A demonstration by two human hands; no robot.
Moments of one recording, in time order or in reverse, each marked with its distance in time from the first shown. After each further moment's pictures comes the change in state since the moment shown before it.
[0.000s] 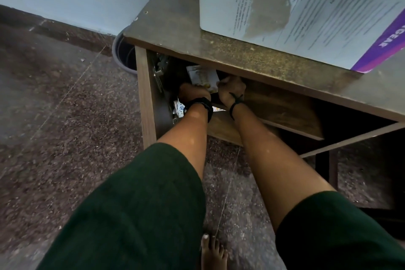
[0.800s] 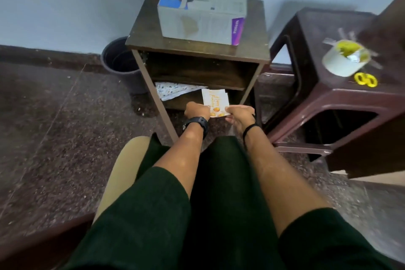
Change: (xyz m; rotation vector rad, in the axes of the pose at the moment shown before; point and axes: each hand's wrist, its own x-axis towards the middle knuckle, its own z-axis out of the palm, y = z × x) left_hand -0.263 -0.037 -0.105 0.062 -0.350 -0.026; right_hand -0.295 0.072 -0.125 0.887 0.209 0.522
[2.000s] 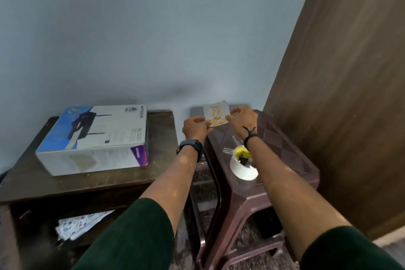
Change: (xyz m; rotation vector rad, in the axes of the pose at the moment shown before) left_hand -0.046 0.273 0.211 -0.384 -0.395 0.478; right_hand 0.089 -0.287 -0.191 -0.520 0.530 -0.686
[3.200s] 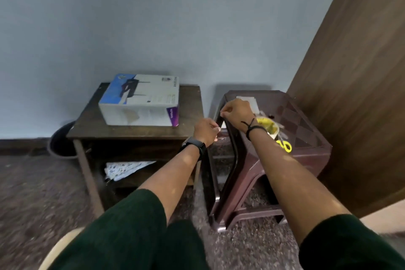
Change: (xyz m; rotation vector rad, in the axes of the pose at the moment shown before) left_hand -0.095 -0.033 -0.083 0.496 -0.149 0.093; right_hand -0.098 -0.024 0.006 -0.233 -0.358 -0.390
